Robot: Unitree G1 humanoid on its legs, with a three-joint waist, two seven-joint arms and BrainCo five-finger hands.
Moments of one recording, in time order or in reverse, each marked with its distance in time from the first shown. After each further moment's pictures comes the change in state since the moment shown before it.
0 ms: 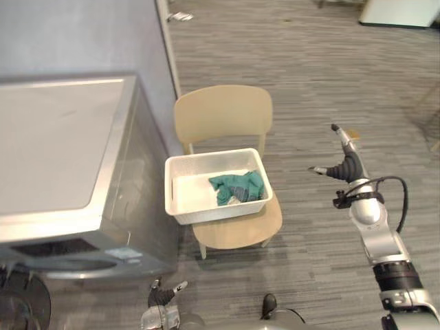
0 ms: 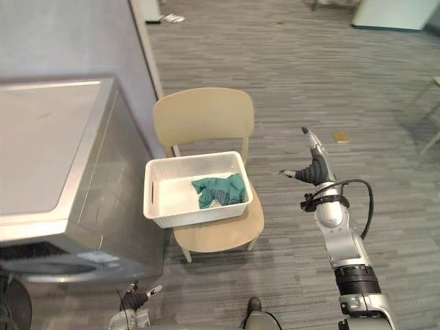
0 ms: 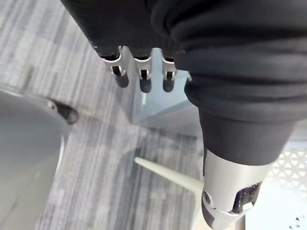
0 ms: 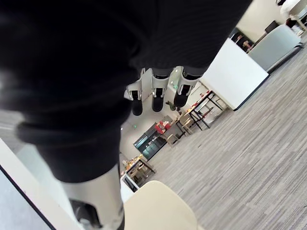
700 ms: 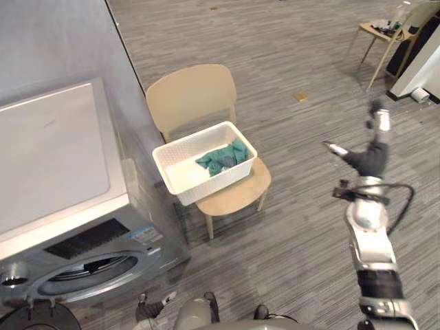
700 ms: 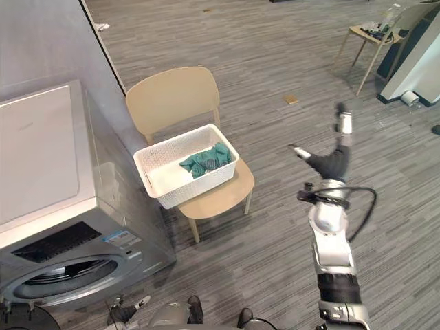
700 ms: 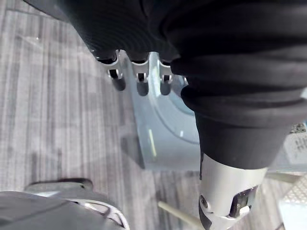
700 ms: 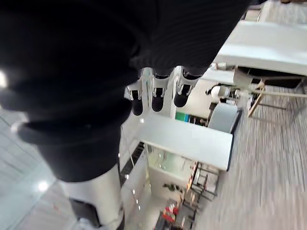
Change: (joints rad) left arm 0.081 0.004 0.091 -0.003 -0.011 0.002 0.023; right arm 0.035 0.217 -0.027 -0.209 0.124 -0.040 -0.160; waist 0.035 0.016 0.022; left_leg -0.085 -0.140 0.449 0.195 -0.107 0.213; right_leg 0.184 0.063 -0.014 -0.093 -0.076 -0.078
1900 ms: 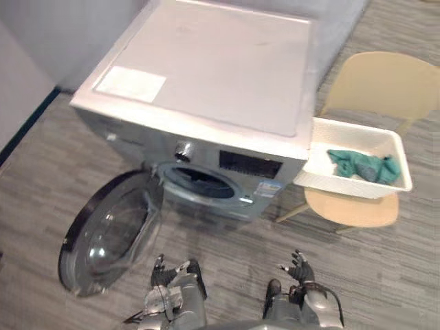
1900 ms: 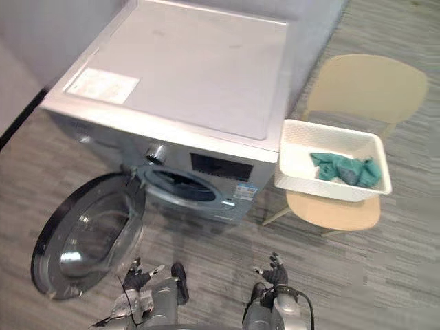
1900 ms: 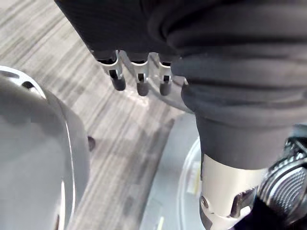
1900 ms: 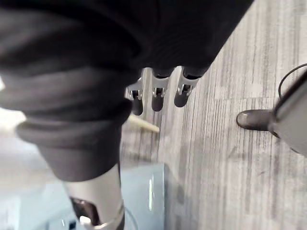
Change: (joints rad) left arm -0.130 0.032 -0.201 -0.038 -0.055 -0.040 0.048; right arm 0.256 0.255 0.010 0.859 0.326 0.003 0.171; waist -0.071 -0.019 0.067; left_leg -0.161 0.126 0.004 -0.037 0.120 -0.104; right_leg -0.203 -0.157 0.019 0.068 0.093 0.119
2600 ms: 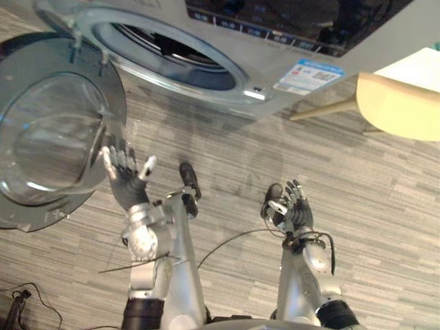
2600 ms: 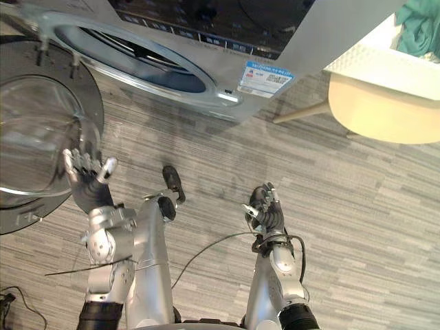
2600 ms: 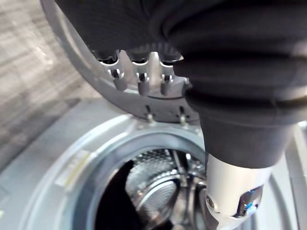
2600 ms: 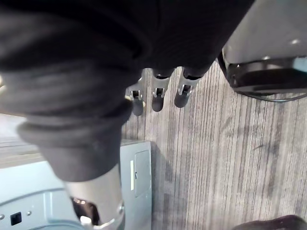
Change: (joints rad) left arm 0.003 -0.020 -0.082 -1.014 -0.228 -0.215 0.079; right arm -0.037 -0.053 0.192 -0.463 0.172 -0.118 -0.015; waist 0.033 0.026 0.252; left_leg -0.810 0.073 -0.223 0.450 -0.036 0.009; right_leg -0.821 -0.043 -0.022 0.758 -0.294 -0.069
